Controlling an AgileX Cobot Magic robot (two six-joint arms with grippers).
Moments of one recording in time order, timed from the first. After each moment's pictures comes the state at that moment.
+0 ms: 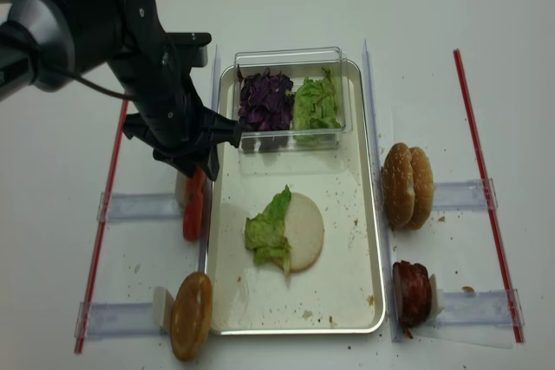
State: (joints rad) left arm -0.34 1.77 -1.23 -0.19 1.02 -0.05; right arm 0.01 -0.01 -0.48 0.03 1.14 0.01
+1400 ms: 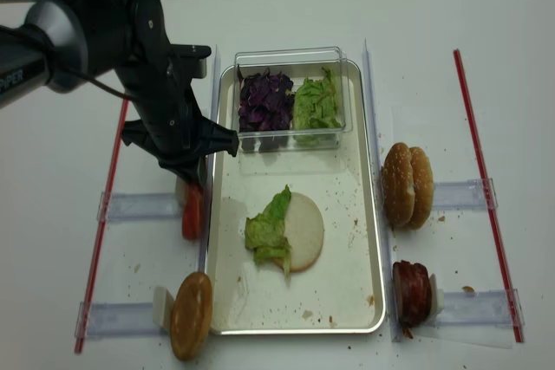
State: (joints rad) left arm -0.34 1.82 -1.23 -0.13 1.02 -0.09; right arm 0.01 -0.01 -0.48 0.03 1.14 0.01
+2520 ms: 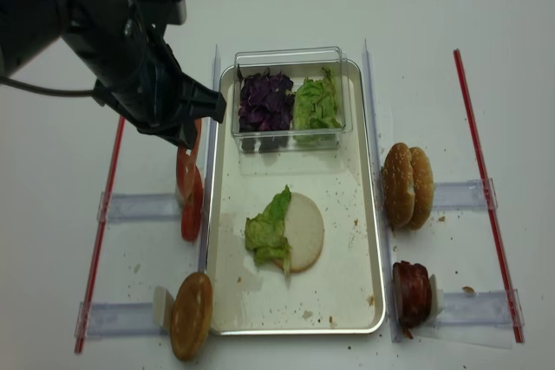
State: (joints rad) left arm -0.34 1.58 -1.23 -0.13 1.06 -0.07; right arm 0.01 -0.01 -0.48 0.03 1.14 0.01
